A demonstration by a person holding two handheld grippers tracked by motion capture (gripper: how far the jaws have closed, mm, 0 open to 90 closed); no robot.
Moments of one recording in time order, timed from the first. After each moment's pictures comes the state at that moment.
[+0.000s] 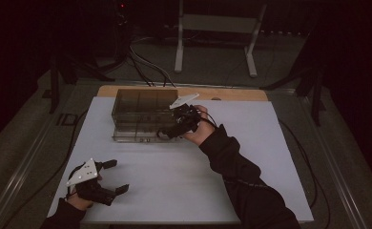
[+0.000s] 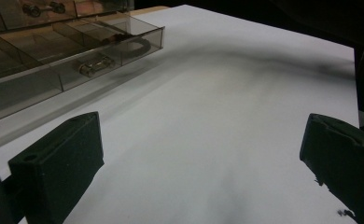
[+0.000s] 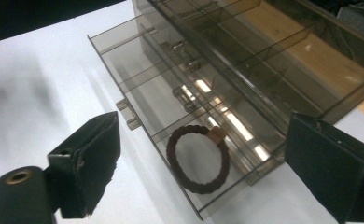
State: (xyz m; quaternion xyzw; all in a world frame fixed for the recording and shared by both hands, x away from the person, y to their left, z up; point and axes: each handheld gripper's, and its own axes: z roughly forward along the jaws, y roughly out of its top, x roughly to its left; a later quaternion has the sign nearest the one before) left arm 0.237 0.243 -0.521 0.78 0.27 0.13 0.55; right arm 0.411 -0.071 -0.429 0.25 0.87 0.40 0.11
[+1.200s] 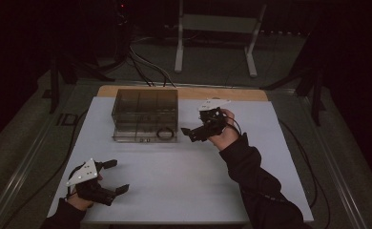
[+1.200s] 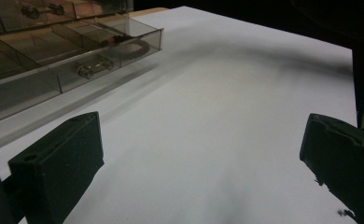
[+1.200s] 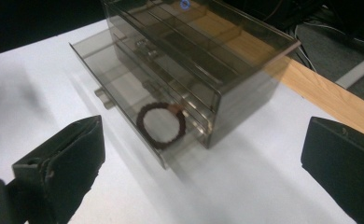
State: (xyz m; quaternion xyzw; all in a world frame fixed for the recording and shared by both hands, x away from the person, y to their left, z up) left arm 0.237 0.243 -0.521 0.78 0.27 0.13 0.55; right arm 0.388 -0.142 -0.424 0.29 0.84 0.43 0.15
